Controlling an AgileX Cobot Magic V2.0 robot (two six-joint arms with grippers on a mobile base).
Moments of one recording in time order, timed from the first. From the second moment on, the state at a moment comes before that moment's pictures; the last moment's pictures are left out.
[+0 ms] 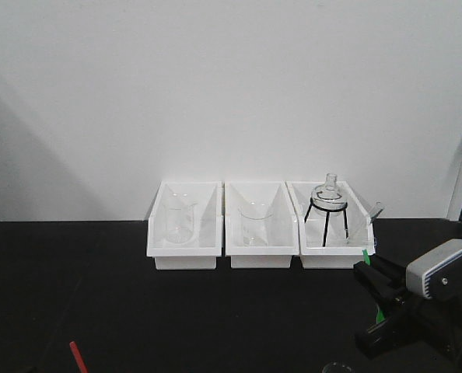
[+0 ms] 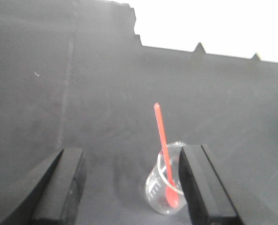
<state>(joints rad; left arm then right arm) -0.27 1.02 -0.40 -0.92 -0.04 0.62 0.13 1.31 -0.58 -0.57 -0.61 0.28</state>
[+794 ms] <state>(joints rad) -0.31 1.44 -0.68 -0.91 -0.03 0.55 0.13 1.31 -0.58 -0.57 -0.59 0.28</state>
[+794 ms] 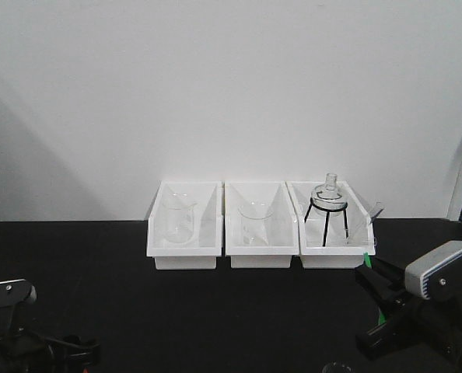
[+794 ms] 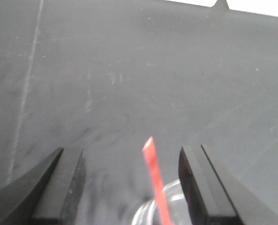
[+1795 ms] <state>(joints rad) -0.31 1.56 -0.70 -0.91 -0.06 0.53 0.13 1.31 -0.58 -0.57 -0.59 0.28</state>
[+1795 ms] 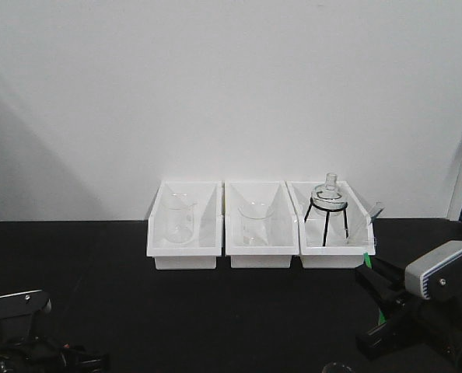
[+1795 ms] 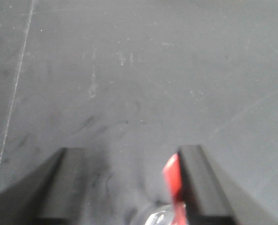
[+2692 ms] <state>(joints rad) -0.32 1.42 -0.71 -0.88 -0.05 0.53 0.13 1.31 -0.58 -0.57 -0.59 0.28</state>
